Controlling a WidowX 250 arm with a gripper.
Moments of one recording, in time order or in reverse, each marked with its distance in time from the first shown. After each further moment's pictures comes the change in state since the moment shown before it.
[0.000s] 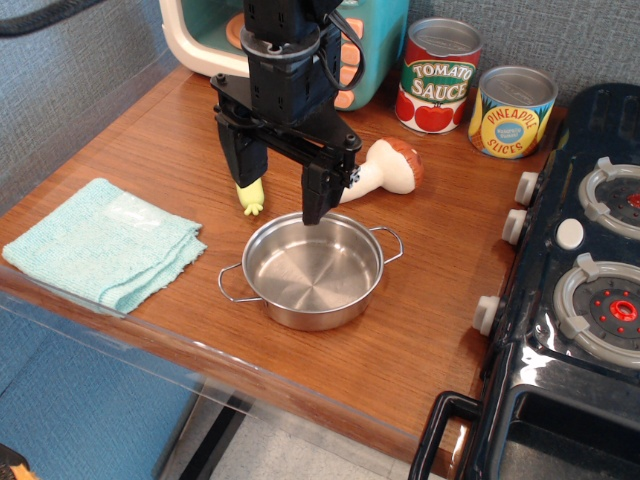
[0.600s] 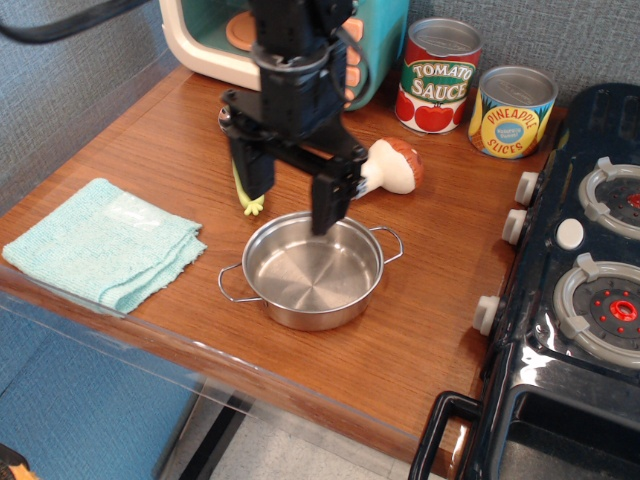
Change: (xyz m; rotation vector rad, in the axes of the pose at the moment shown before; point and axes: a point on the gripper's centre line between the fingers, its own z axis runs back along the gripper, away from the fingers) arm 0.012 -0.009 -0.011 -0.046 0.031 -0.018
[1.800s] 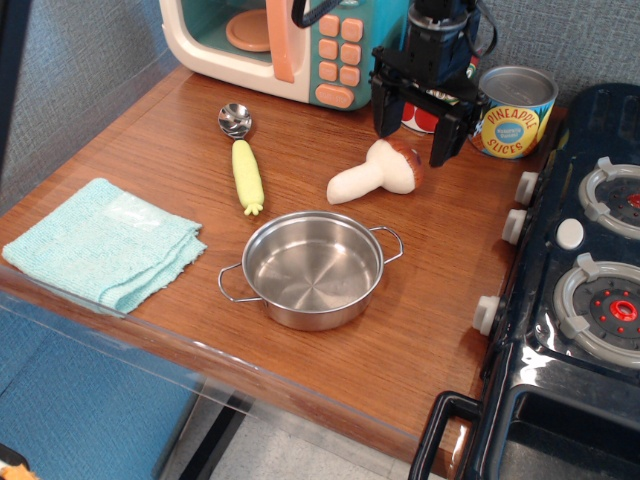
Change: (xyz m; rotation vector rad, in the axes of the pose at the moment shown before) arm 0.132 -0.002 -0.055 0.020 0.023 -0.106
